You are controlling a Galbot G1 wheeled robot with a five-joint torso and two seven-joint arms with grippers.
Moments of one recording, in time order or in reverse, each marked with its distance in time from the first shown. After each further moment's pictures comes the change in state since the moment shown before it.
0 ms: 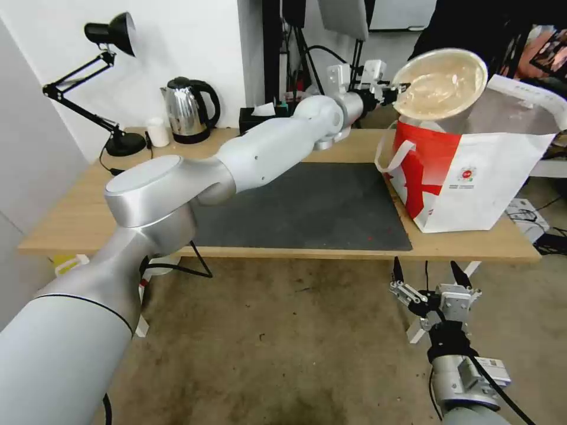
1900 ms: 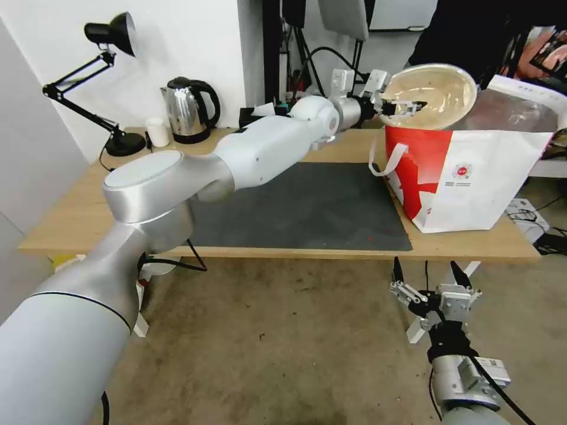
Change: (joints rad) left arm -0.023 0.002 0.048 0.017 0.086 0.042 0.098; right arm 0.000 0.000 0.000 0.000 0.000 0.000 0.000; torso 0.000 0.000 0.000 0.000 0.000
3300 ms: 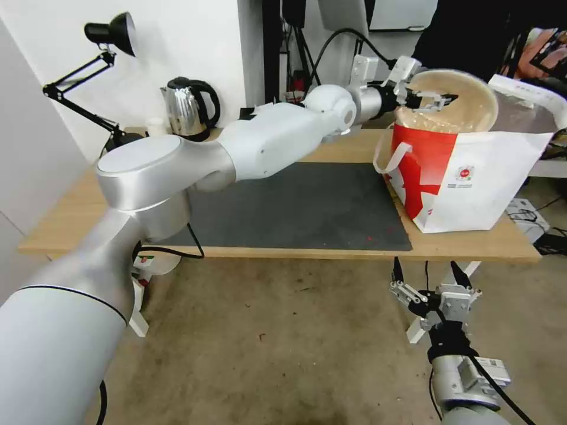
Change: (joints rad) left arm -0.073 -0.002 0.055 -0.102 -0.014 -0.049 0.005; right arm 0.000 0.000 0.000 0.000 0.000 0.000 0.000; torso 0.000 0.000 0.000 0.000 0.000
